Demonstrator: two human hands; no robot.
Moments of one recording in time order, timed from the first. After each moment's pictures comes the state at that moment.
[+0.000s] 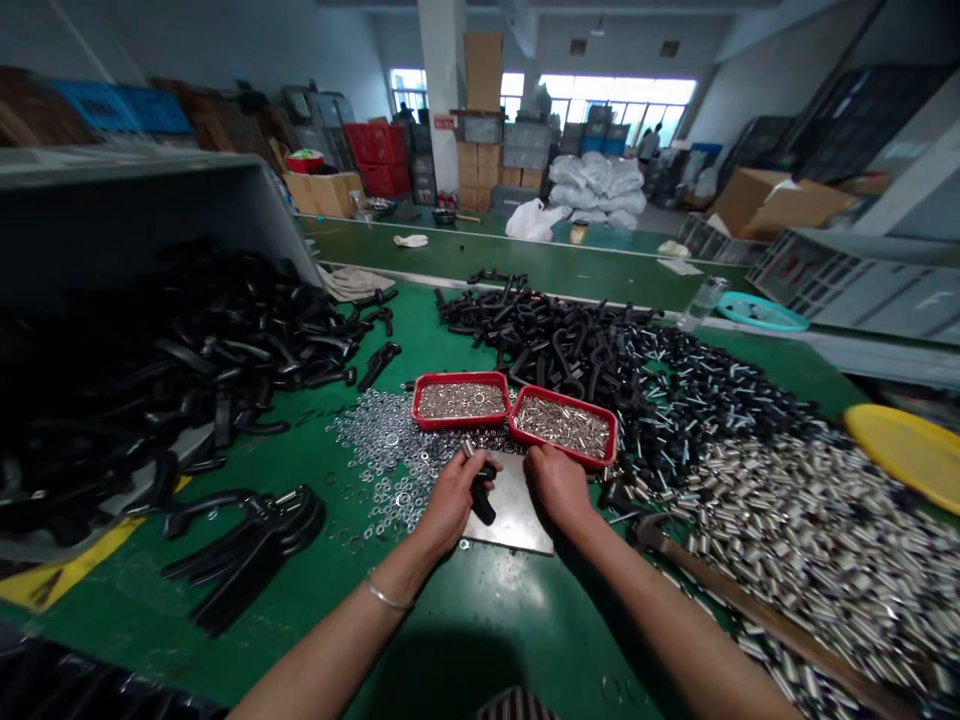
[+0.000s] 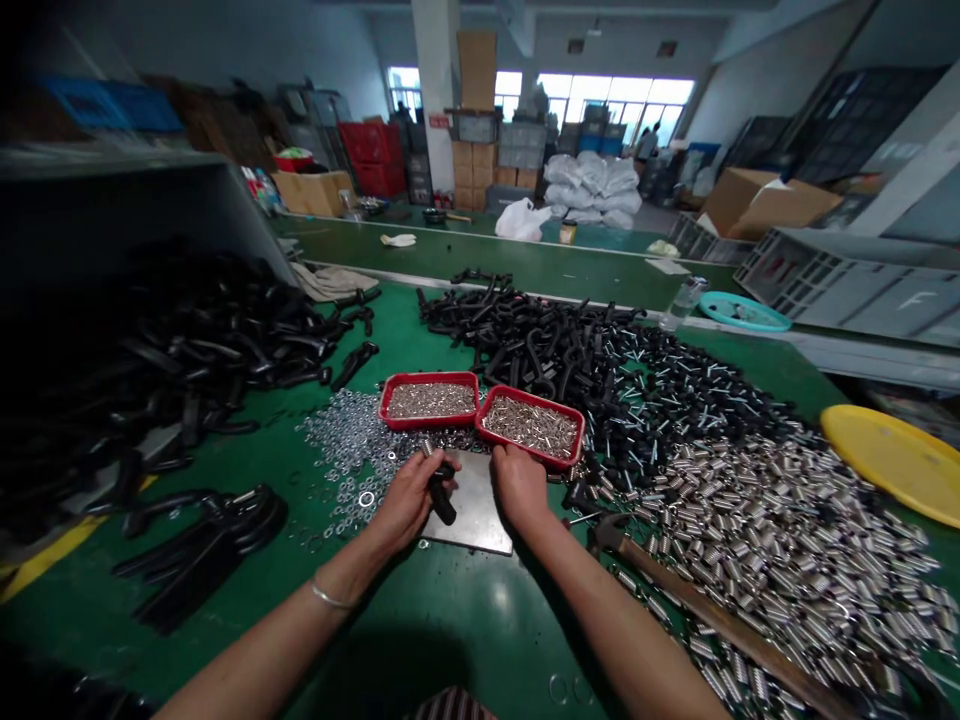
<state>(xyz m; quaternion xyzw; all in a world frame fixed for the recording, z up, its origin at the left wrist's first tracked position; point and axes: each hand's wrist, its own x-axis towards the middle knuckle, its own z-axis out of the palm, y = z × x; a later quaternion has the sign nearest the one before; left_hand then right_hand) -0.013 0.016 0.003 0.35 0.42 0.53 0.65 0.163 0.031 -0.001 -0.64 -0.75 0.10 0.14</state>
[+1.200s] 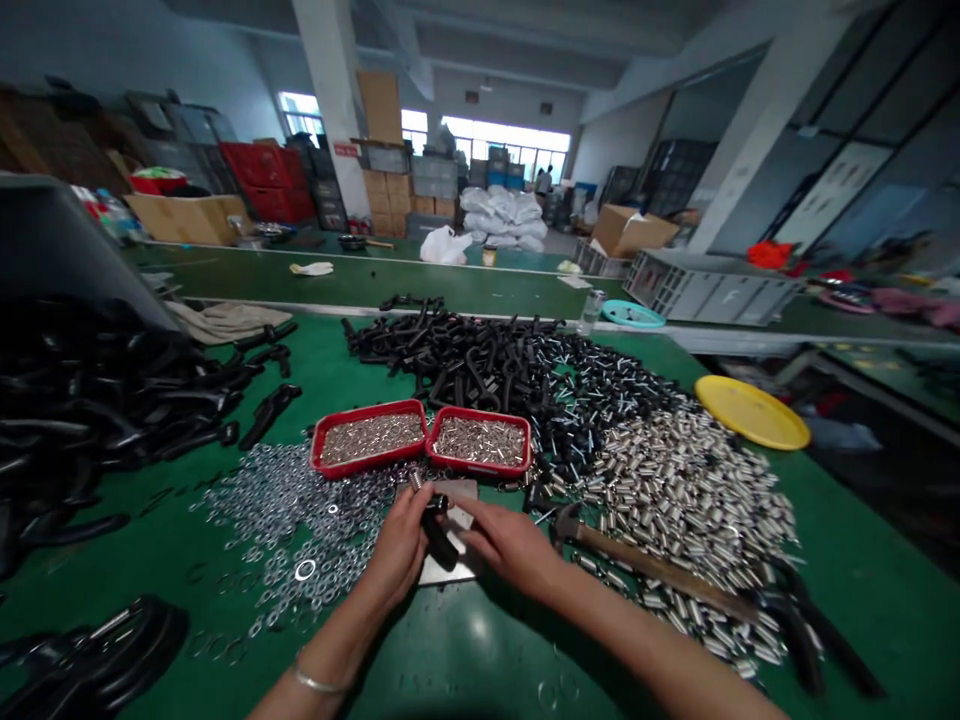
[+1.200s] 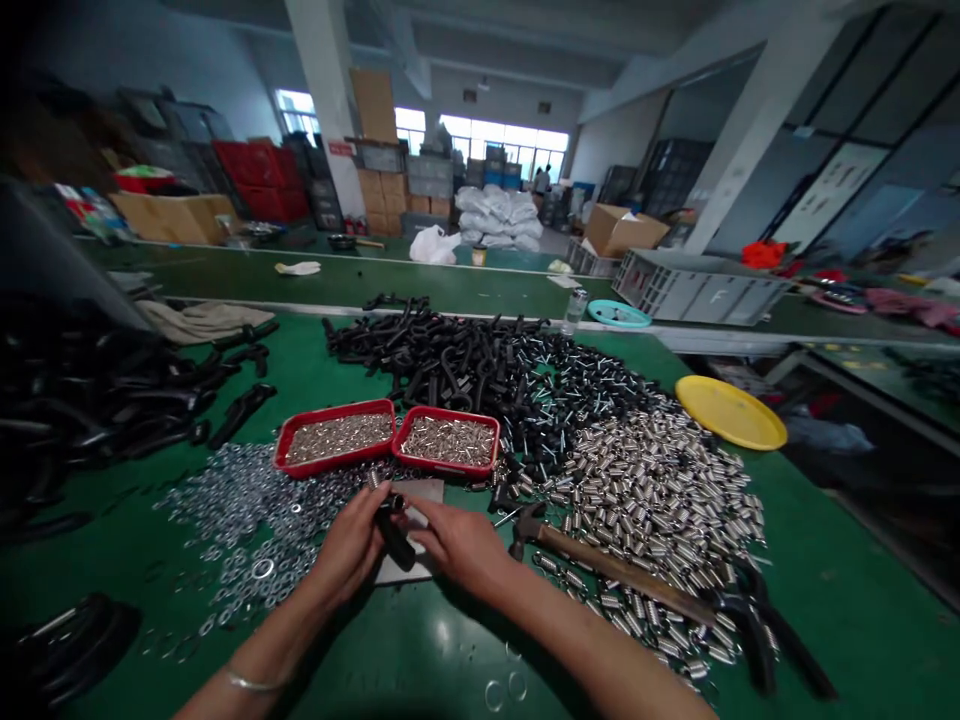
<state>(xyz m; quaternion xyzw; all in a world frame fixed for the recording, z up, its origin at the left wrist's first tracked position) 0.031 0.013 0.005 0.31 0.41 0.50 0.70 0.212 -0.035 0.013 -0.52 -0.77 0.22 0.28</state>
